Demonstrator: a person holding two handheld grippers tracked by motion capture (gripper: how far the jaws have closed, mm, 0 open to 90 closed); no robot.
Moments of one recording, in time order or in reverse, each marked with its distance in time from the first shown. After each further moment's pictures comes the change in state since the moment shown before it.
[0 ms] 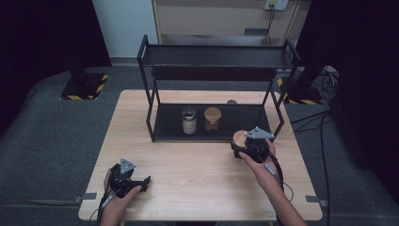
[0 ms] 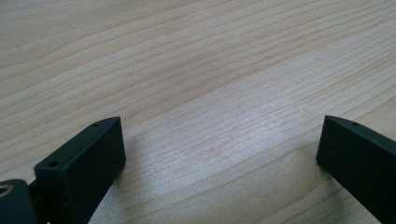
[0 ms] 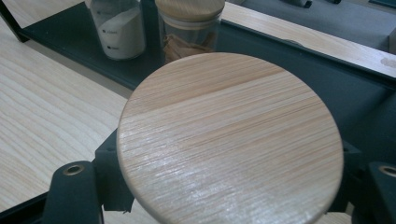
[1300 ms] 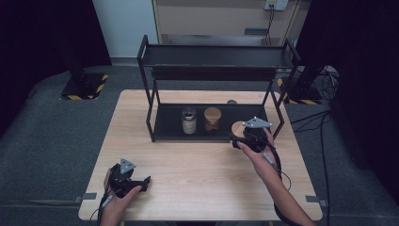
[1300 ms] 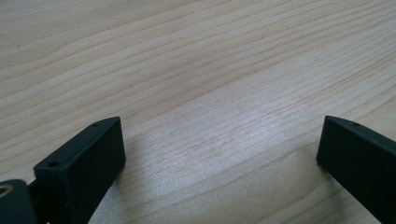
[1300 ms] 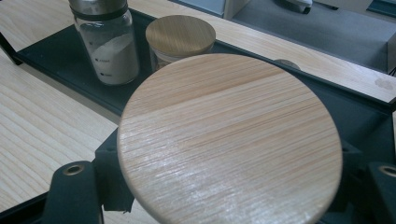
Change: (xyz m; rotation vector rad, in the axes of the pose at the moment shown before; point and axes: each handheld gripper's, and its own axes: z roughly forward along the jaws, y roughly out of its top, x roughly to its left) left arm 0.000 0.000 0.000 0.000 -0.001 0.001; right arm -0.009 0.026 0.011 -0.010 0.001 0.000
